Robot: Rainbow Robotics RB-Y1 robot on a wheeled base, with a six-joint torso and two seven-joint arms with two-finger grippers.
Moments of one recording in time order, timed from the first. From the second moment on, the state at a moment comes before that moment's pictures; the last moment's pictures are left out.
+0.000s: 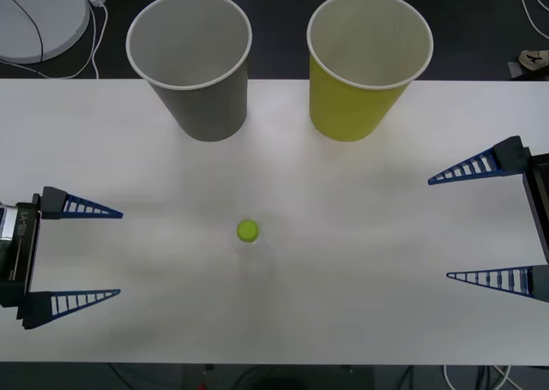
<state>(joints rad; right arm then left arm) 0.07 -1.50 0.17 -1.90 0.52 -1.05 0.45 0.15 0.95 0.15 -1.74 -1.09 -1.35 -0.10</state>
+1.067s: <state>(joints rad) 0.07 -1.50 0.17 -1.90 0.52 -1.05 0.45 0.09 0.79 0.01 -1.74 -1.21 -1.26 -0.13</state>
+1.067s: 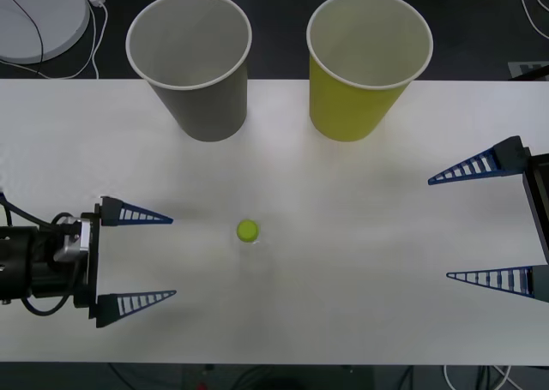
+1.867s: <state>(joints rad) 0.07 -1.50 0.17 -1.90 0.52 -1.05 0.45 0.08 0.61 -0.01 -1.74 -1.37 -1.20 -0.14</state>
